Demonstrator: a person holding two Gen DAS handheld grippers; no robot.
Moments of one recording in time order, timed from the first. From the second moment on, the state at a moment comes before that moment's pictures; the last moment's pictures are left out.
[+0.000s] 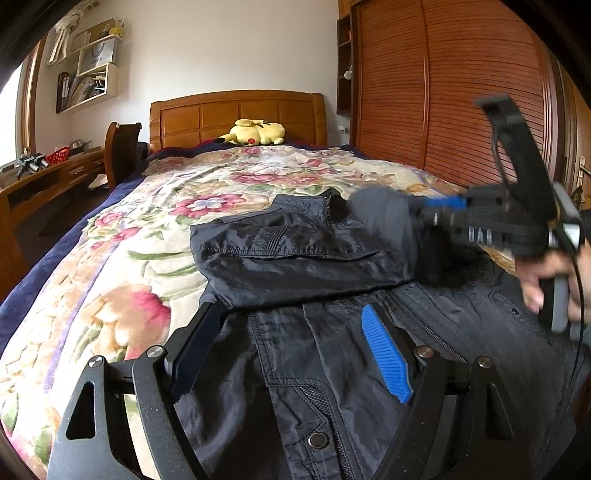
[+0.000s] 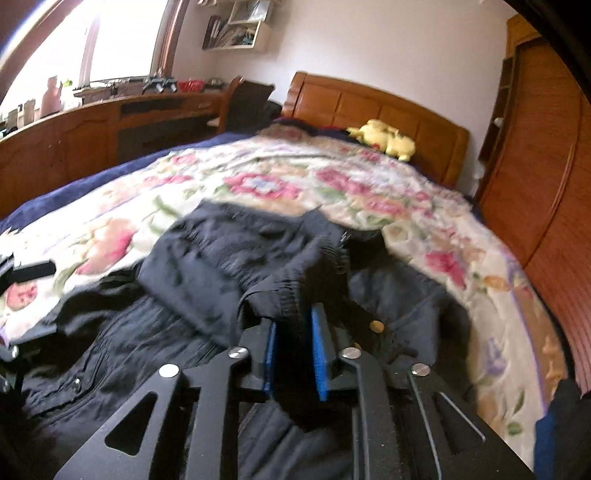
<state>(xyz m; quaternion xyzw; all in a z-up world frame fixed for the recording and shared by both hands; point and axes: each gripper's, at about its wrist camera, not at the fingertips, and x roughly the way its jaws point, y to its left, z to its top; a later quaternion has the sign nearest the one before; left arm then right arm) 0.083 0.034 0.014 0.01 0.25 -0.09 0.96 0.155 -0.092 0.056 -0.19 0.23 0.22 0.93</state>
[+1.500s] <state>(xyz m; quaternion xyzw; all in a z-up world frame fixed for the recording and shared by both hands) 0.086 0.028 -0.001 0.01 0.28 -0.06 0.96 0.156 -0.230 -0.010 -0.01 0.32 0.16 0.94</state>
